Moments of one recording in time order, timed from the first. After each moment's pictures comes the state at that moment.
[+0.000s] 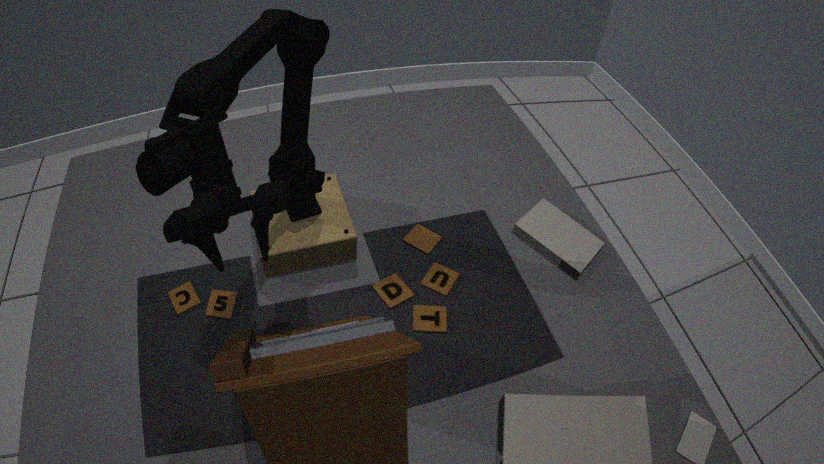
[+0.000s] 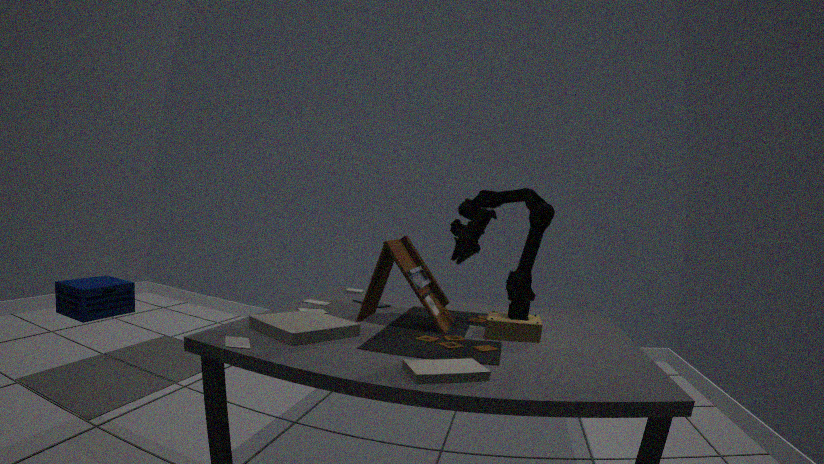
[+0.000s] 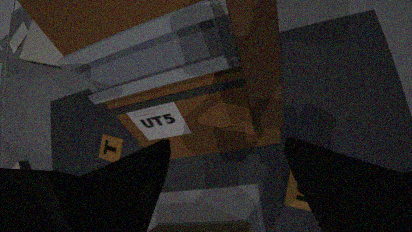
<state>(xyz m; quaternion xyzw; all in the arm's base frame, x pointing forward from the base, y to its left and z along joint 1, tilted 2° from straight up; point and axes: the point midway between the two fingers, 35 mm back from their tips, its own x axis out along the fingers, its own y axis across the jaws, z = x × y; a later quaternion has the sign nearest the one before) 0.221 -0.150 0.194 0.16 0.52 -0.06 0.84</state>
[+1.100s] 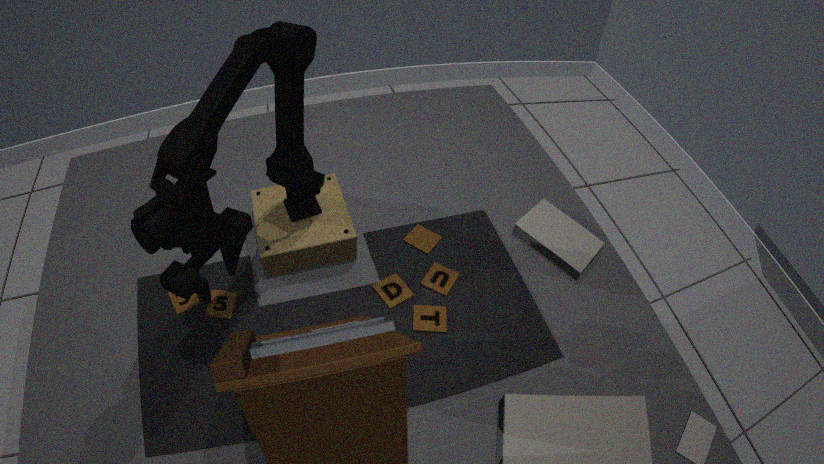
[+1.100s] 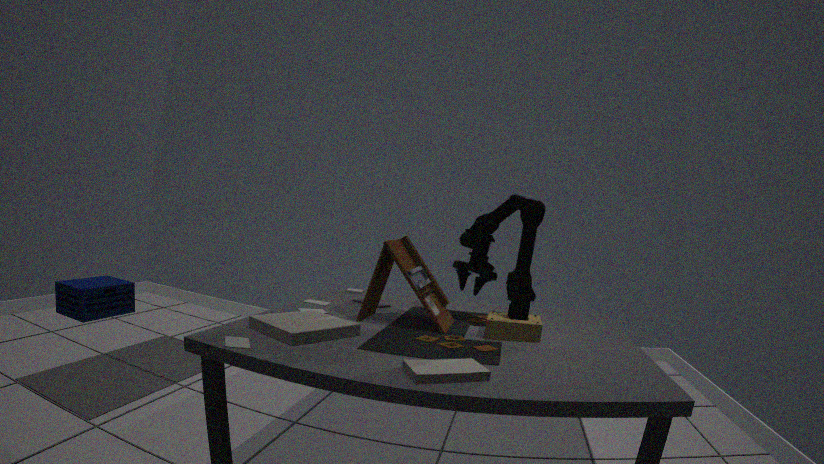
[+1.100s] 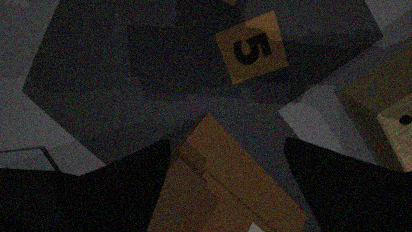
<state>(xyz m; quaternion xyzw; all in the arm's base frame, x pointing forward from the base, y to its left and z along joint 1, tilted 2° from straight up) 0.168 -0.203 0.087 0.71 0.22 -0.61 0.29</state>
